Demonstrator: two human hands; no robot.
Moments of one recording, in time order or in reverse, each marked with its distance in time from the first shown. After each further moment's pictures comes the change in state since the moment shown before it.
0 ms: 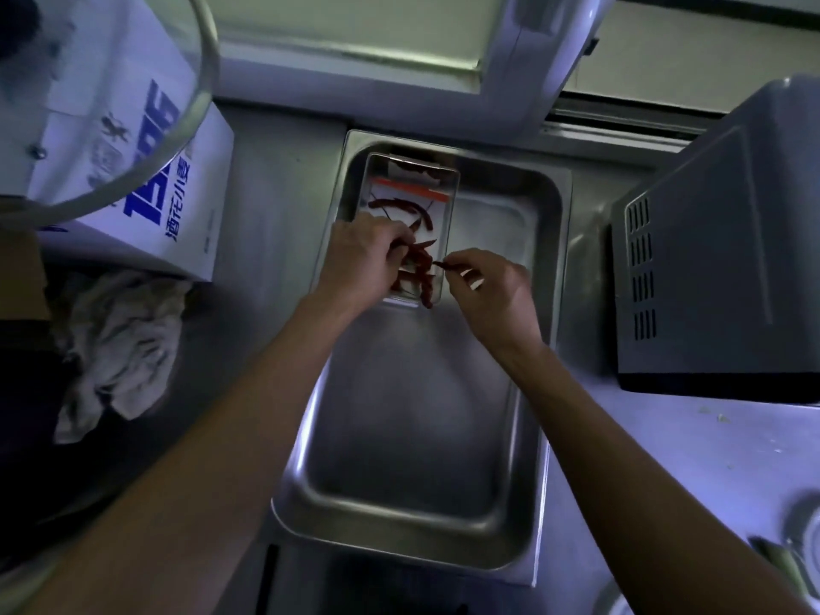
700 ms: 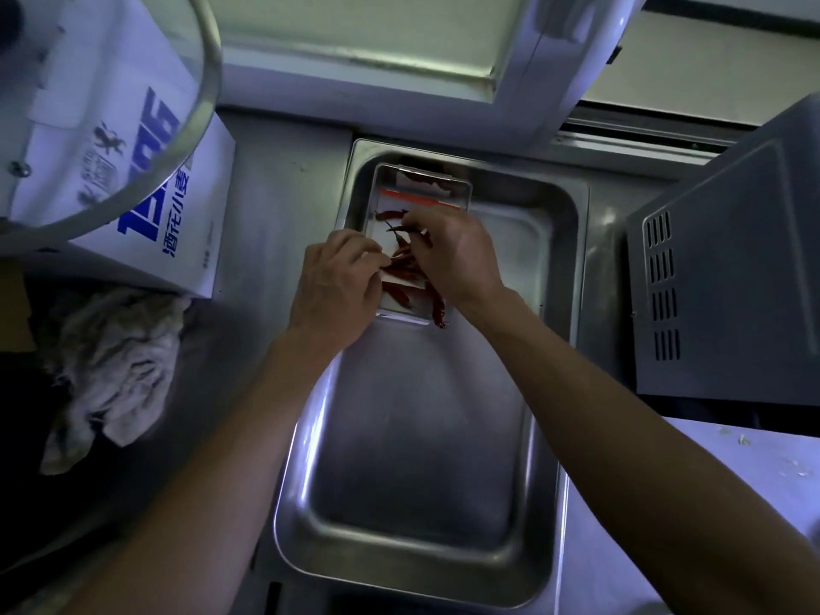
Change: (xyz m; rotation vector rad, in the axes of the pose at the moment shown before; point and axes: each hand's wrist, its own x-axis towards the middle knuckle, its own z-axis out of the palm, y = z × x) left_hand -0.025 -0.039 0.000 0.176 0.095 0.087; right_hand 0.077 -0.031 0.040 -0.287 -0.036 -0.261
